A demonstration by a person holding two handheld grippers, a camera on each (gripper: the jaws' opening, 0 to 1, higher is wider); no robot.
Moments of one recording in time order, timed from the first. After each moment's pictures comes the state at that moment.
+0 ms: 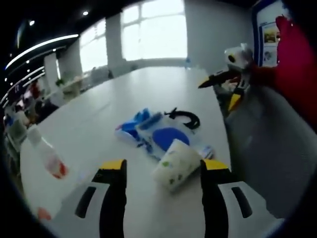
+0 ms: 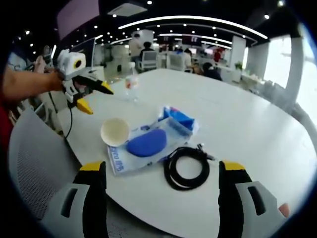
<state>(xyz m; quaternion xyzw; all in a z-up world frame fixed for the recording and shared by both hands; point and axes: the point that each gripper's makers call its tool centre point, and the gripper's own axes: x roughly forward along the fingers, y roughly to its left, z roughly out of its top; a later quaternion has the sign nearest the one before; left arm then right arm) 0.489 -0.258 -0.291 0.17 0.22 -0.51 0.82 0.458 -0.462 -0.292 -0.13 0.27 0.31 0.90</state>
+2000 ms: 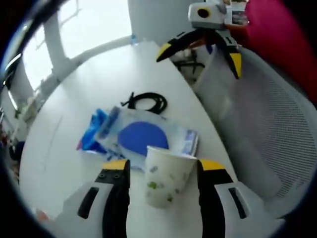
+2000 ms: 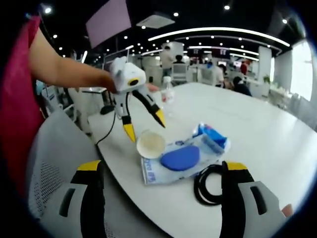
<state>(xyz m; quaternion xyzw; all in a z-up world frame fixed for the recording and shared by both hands) 0.475 -0.311 -0.326 0.31 0.25 -0.65 0.65 0.427 -0.415 -0.269 -0.10 0.21 0.45 0.86</state>
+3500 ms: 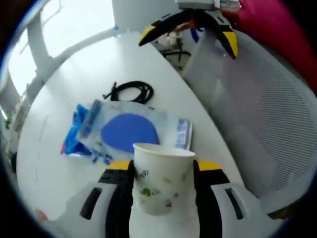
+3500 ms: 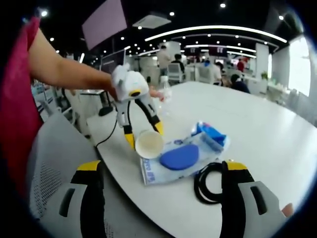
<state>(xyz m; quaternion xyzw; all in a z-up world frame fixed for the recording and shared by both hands) 0.472 -0.313 -0.358 0.34 0.27 -0.68 0.59 0.430 -0.417 -0.271 -0.09 0.22 0.44 0.87</state>
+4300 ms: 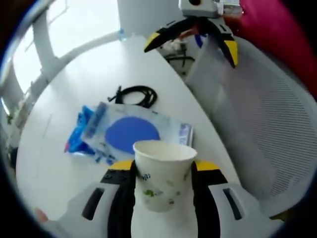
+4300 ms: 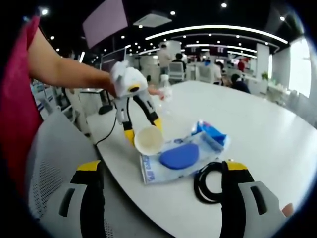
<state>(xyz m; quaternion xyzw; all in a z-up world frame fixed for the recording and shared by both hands) 0.472 -0.312 -0.347 0.32 0.26 -0.67 0.61 0.429 -0.417 -0.274 -0.10 0.22 0.44 0.87</state>
